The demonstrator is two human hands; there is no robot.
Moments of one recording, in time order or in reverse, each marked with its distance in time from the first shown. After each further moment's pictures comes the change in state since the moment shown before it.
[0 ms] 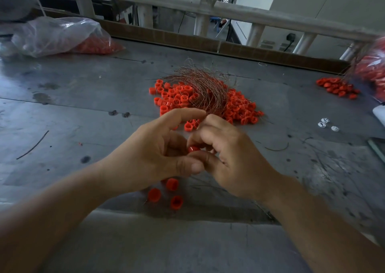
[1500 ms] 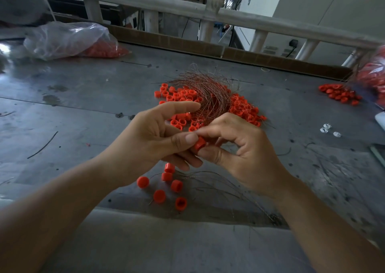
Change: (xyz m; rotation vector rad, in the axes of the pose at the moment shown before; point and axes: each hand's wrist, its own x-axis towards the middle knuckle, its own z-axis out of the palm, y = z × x) left_hand 0.003 0.006 -0.006 -0.116 0.122 0.042; right_hand 0.000 0.004 -0.008 0.218 0.102 -0.030
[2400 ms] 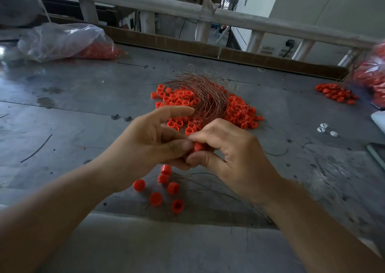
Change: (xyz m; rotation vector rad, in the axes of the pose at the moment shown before) left_hand -0.001 -0.006 0.000 -0.025 0.019 -0.029; right_hand -0.001 -0.003 0.006 -0.264 -0.014 -0.064
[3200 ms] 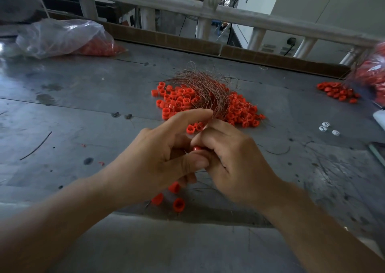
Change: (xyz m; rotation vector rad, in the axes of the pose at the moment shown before) left_hand -0.010 0.001 0.012 0.328 -0.097 0.122; right_hand -0.001 -0.007 0.005 -0.096 -0.013 -0.003
